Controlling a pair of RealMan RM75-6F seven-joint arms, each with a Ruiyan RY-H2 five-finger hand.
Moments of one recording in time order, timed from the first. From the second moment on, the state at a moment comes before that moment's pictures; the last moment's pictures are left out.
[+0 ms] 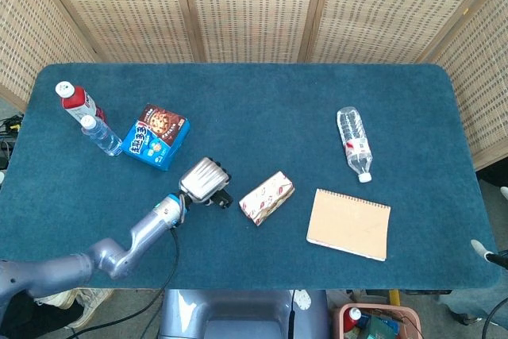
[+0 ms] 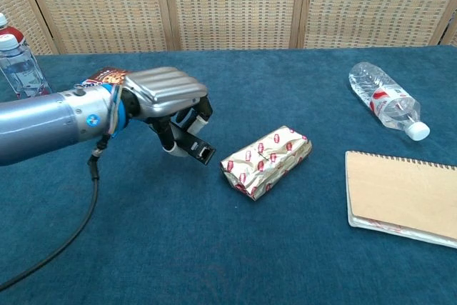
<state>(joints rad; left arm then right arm) -0.90 -1.70 -0.21 -1.26 1.29 0.76 0.53 -0.02 -1.04 0.15 -1.61 -1.33 1.52 0.09</state>
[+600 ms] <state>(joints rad) -1.04 -1.88 -0.30 -1.02 0.99 0.69 0.69 -0.02 -1.04 0.16 -1.59 -1.31 1.51 0.13</state>
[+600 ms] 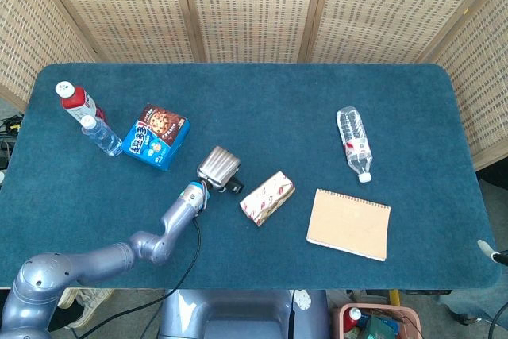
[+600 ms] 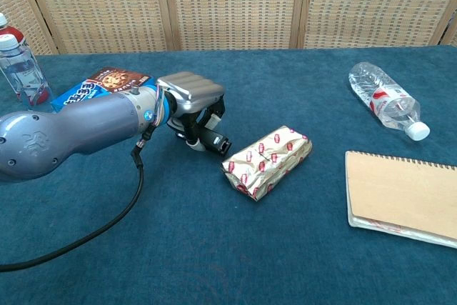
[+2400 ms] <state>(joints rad) -0.56 -1.09 -0.09 -1.77 1.32 1.29 0.27 0.00 -1.03 0.14 -1.66 -1.39 1.49 0.15</state>
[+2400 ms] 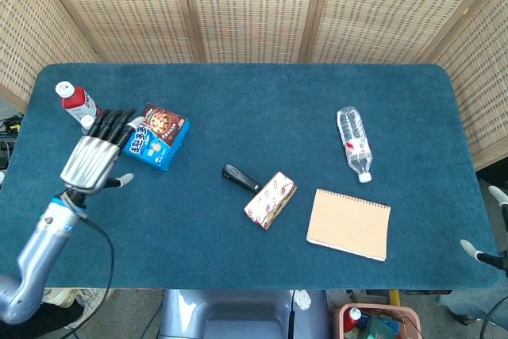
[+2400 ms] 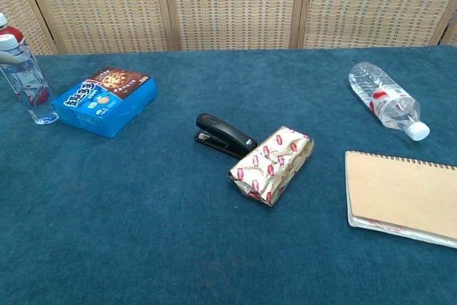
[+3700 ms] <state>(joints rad) -0.30 -1.01 -0.07 -1.77 1.23 1.40 0.14 1.09 -1.47 0.31 -1.50 -0.58 0.68 -0.35</state>
